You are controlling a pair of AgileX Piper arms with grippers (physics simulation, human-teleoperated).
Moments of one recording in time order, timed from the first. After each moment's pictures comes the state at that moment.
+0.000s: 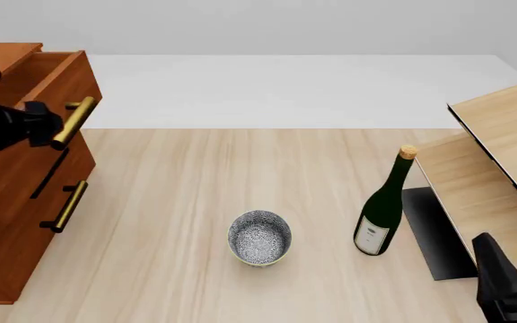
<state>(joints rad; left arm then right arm) 0.07 1.10 -1.04 0.61 -0.05 0.04 0.01 -0.05 0.02 0.16</state>
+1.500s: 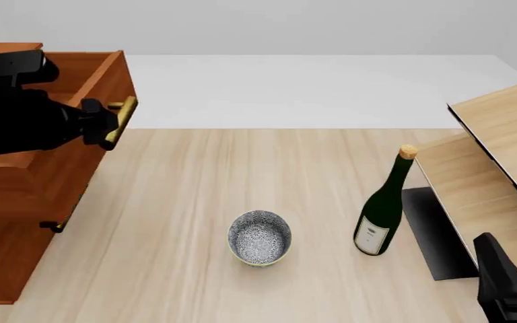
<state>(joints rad) -0.16 1.14 -1.06 0.58 -0.15 0.03 0.00 -0.05 0.02 0.16</state>
